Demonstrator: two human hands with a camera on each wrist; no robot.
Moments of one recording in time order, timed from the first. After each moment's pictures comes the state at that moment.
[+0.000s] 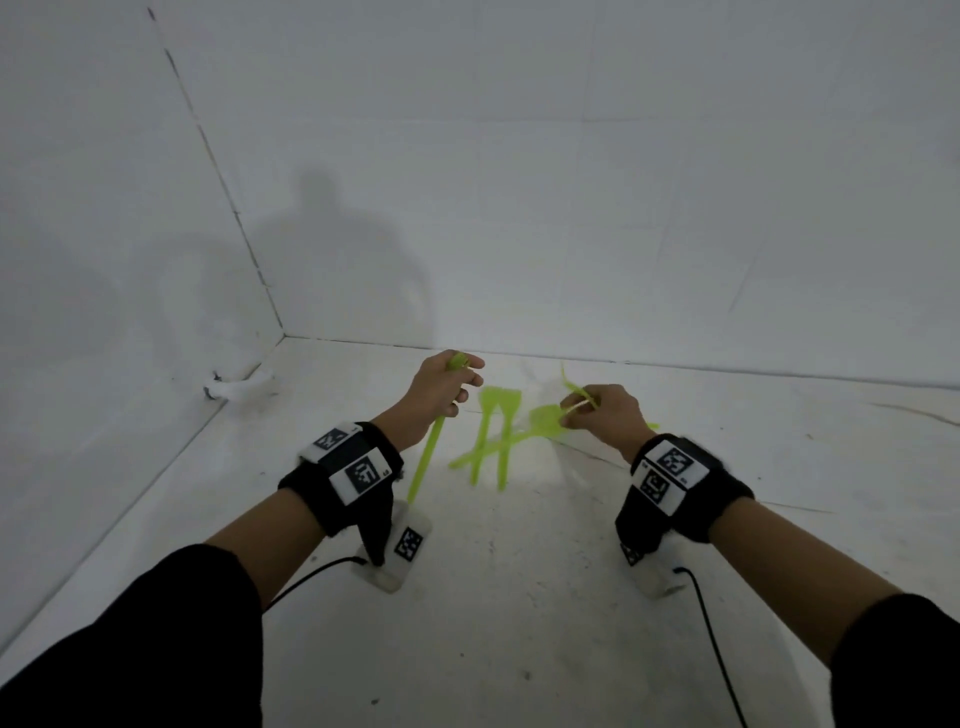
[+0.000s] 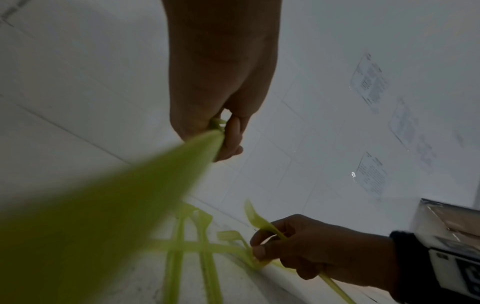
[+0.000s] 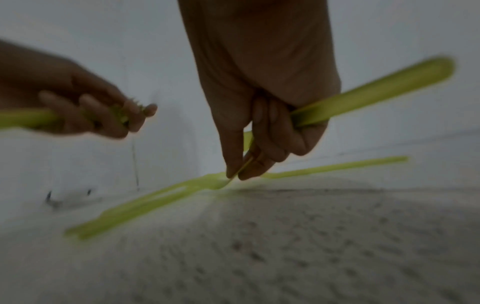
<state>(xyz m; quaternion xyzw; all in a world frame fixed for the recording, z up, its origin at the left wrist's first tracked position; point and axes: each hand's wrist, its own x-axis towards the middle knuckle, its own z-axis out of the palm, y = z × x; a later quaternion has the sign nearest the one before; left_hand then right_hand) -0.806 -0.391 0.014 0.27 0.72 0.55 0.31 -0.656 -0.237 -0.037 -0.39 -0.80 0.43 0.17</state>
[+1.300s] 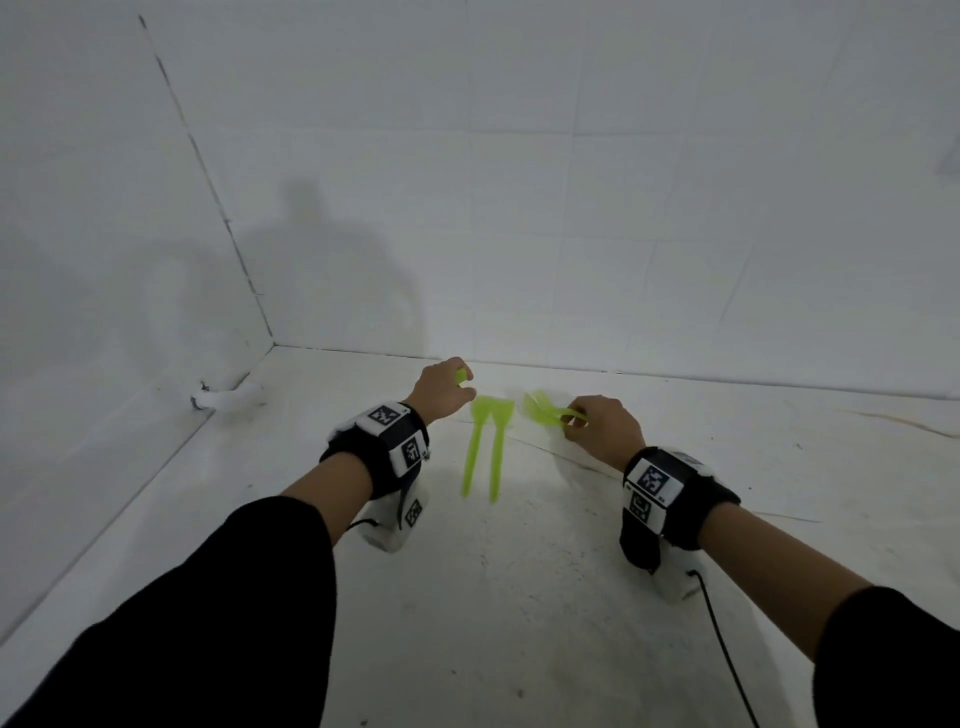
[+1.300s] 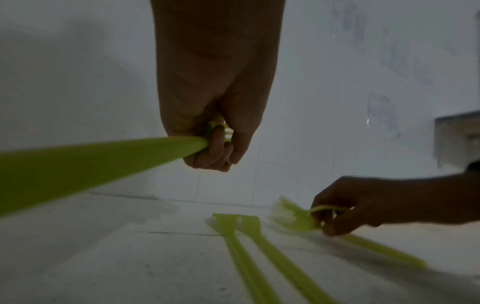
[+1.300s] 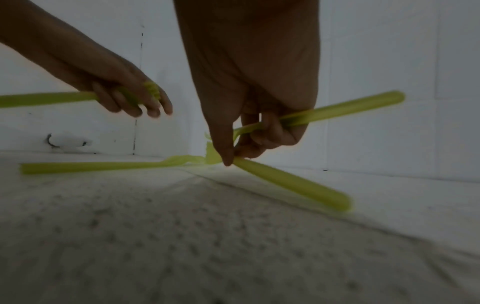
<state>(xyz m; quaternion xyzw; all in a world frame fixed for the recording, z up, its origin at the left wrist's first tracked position) -0.837 -0.352 -0.012 0.40 0.85 0.30 0.18 -0.655 -0.233 -0.038 -0.37 -0.90 0.22 0.10</state>
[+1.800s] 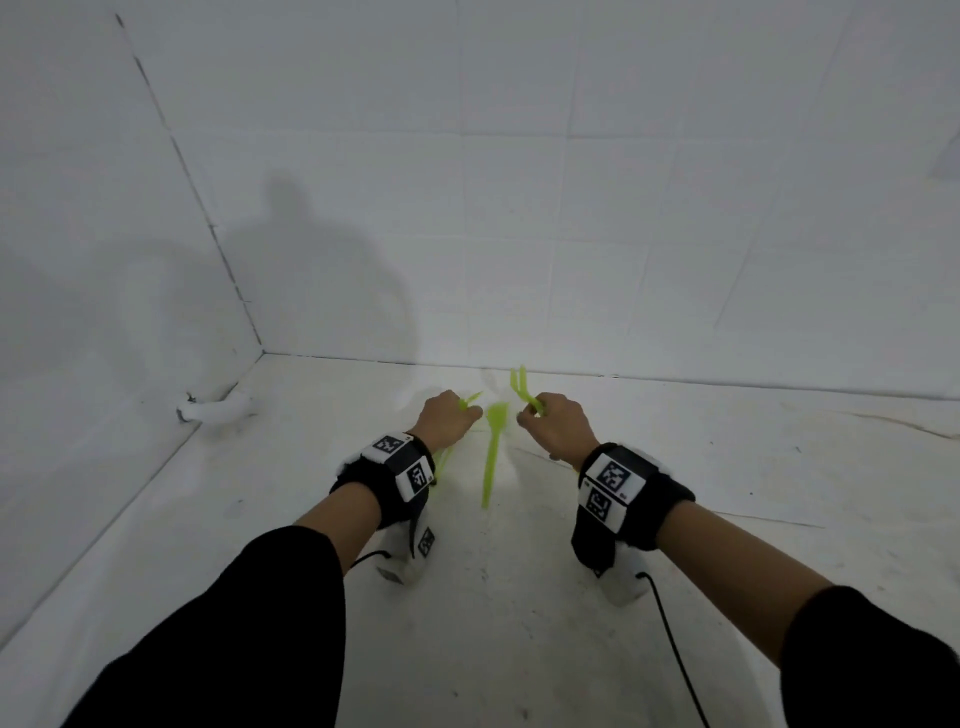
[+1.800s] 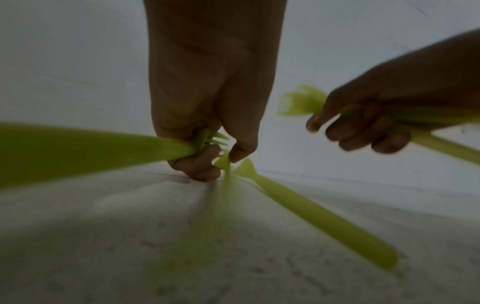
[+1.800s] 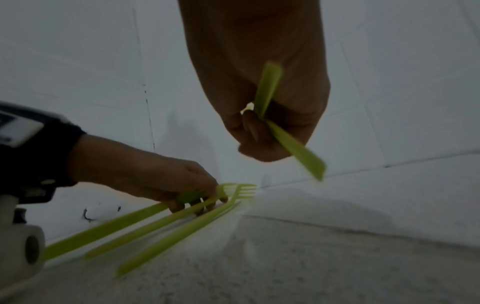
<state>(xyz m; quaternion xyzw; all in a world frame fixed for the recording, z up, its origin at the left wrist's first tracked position) -0.829 -0.341 -0.040 0.35 0.85 0.30 0.24 -0.693 -0.262 -0.026 -0.41 -0.82 0.38 0.12</state>
